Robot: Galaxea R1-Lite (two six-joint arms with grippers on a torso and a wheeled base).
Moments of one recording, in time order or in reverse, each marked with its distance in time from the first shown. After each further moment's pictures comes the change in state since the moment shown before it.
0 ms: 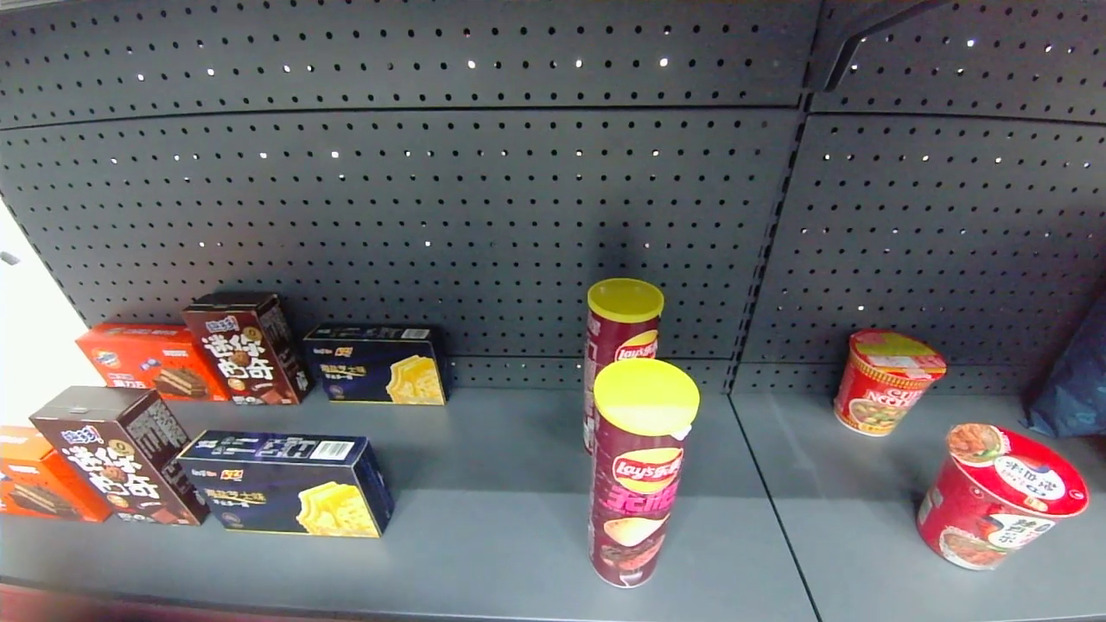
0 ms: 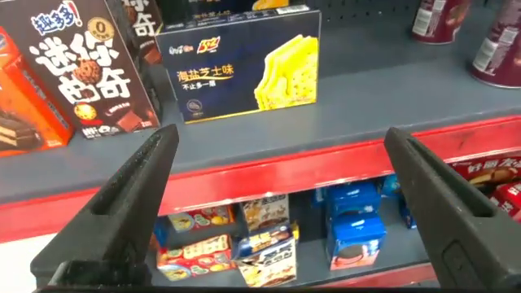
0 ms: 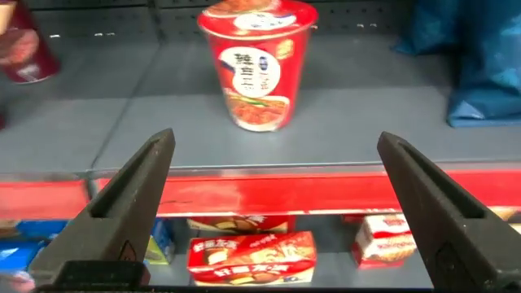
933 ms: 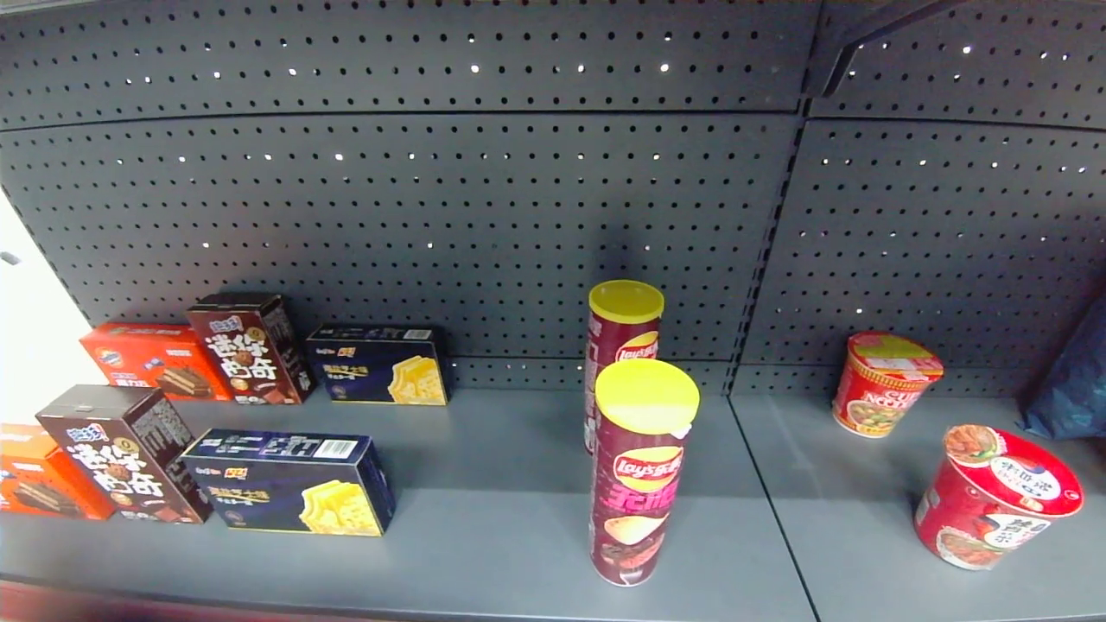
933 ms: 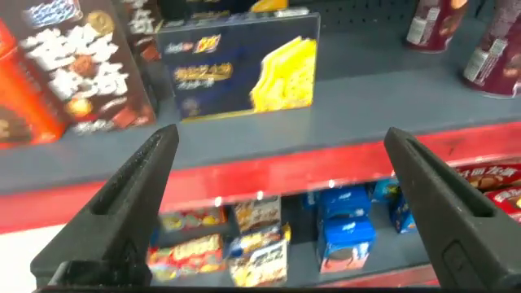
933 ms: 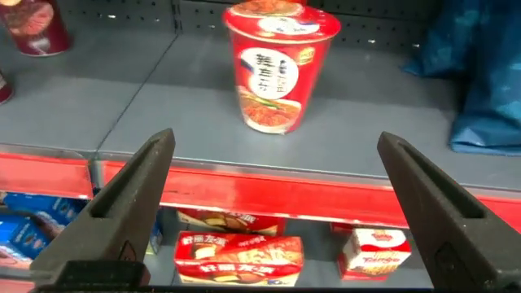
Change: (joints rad) left arm -0.001 0.001 0.000 0.000 -0.002 -0.037; right arm -0.001 0.001 0.000 -0.001 0.053 -0.103
